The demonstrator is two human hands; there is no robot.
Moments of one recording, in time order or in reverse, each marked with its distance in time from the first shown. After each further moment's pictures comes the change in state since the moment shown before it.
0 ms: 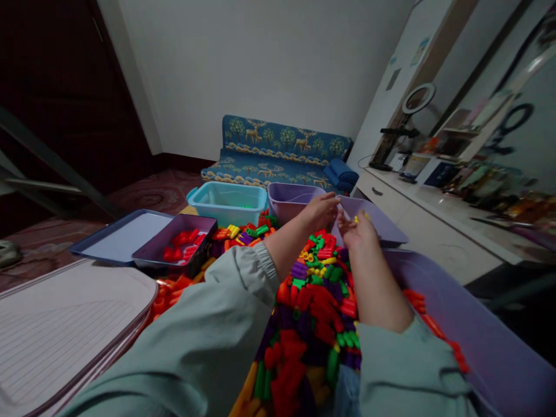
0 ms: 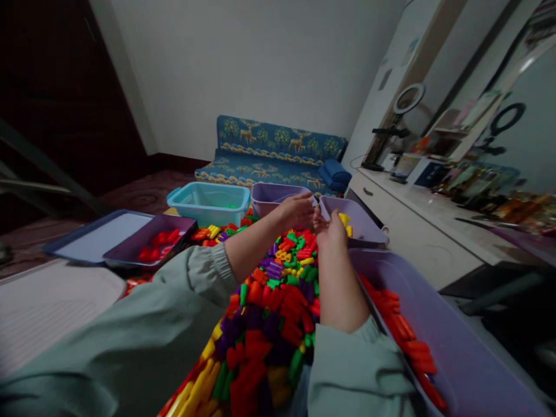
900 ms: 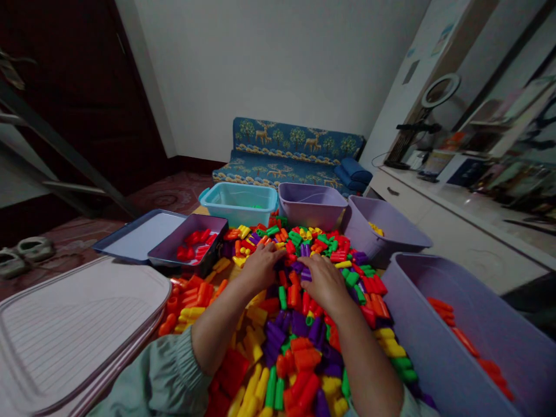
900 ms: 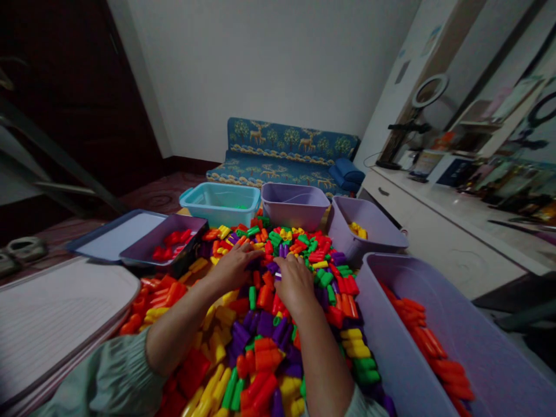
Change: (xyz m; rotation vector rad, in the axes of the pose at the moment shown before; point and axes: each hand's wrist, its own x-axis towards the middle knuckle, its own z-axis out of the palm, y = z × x) left_hand -0.137 -0.052 -0.145 1.740 0.077 0.214; right_hand -0.110 0.080 -0.029 -1.915 -0.659 -0.476
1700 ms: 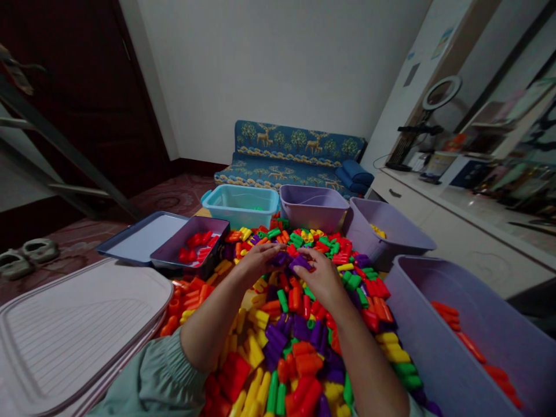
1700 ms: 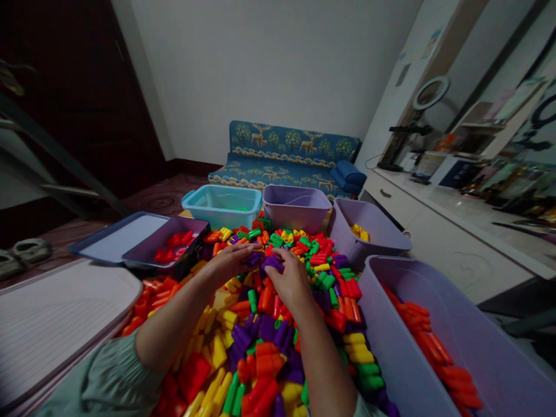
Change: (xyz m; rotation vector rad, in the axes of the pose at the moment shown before) left_hand 0.006 -0.001 -0.011 -1.687 0.004 -0.527; right_hand 0.014 -0.006 0.014 0.780 0.174 0.080
